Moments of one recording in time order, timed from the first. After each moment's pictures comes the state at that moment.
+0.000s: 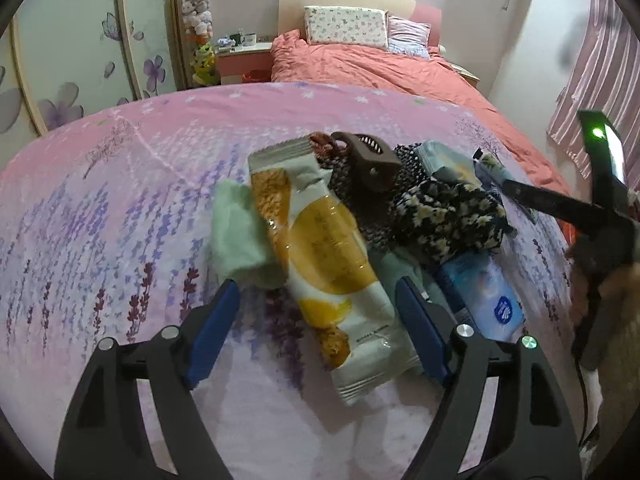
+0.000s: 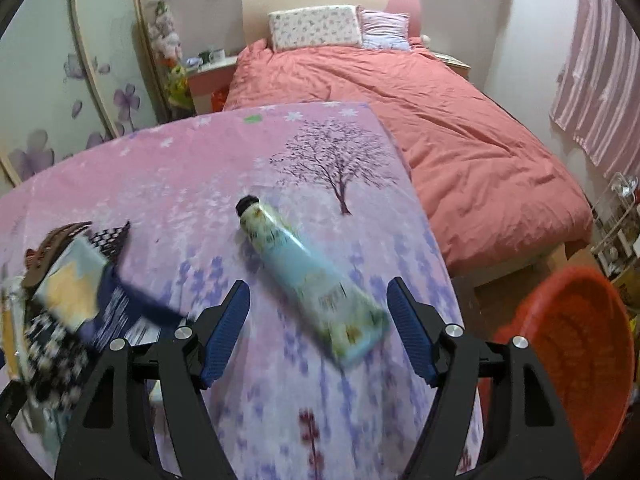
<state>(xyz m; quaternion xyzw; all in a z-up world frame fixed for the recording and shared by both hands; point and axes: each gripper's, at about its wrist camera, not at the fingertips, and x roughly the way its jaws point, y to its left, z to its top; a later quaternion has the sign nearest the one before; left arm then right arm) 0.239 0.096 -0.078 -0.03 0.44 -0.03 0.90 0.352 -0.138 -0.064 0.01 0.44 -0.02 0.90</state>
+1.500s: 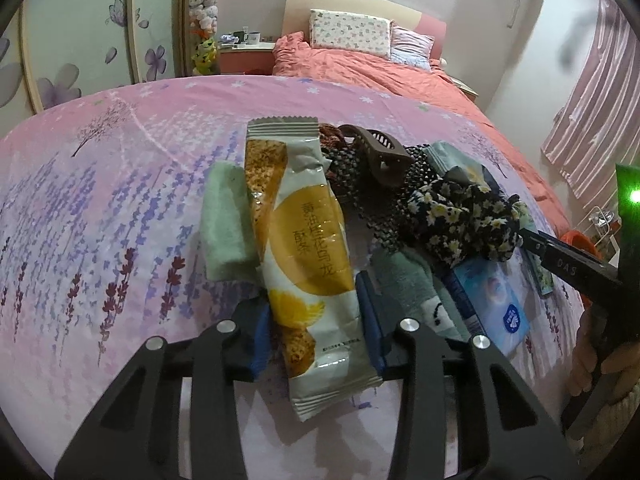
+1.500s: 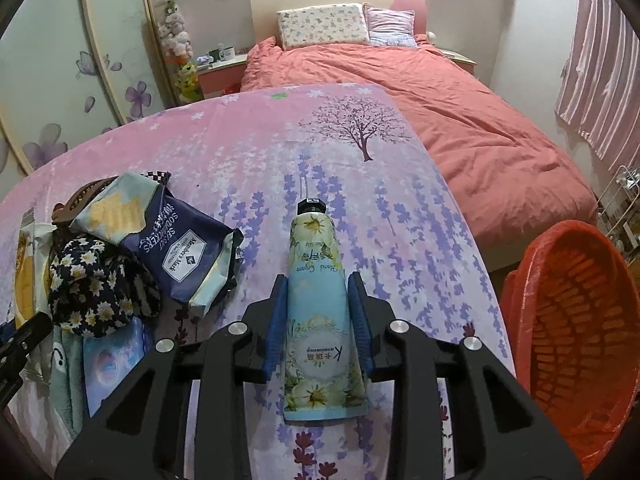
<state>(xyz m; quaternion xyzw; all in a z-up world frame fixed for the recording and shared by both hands) 0.234 0.099 -0.094 -0.07 0.43 -0.03 0.90 0.287 -0.132 -0.070 0.03 0.43 -0.01 0.90</state>
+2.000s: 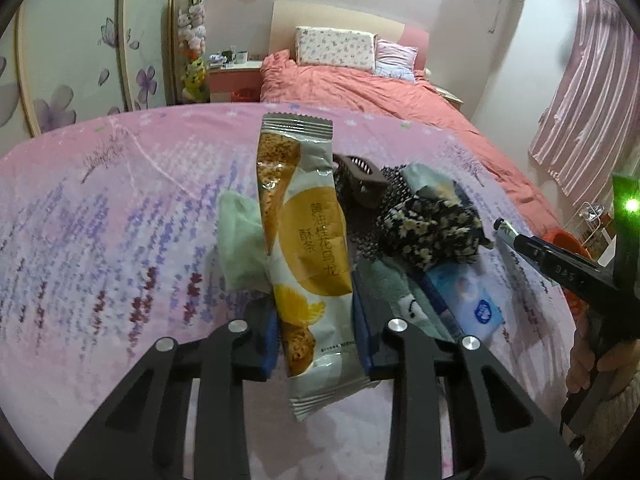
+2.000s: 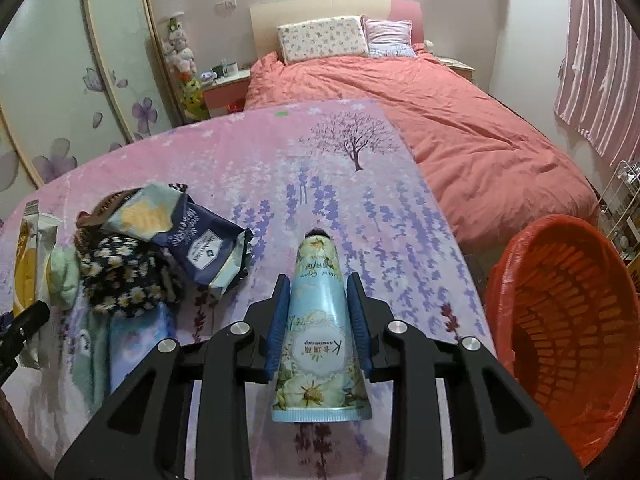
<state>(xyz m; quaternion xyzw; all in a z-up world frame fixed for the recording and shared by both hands) 0.218 0.108 -0.063 -0.06 0.40 -0.06 0.91 0.259 -0.139 -0.052 0.05 0.41 0.00 0.91</state>
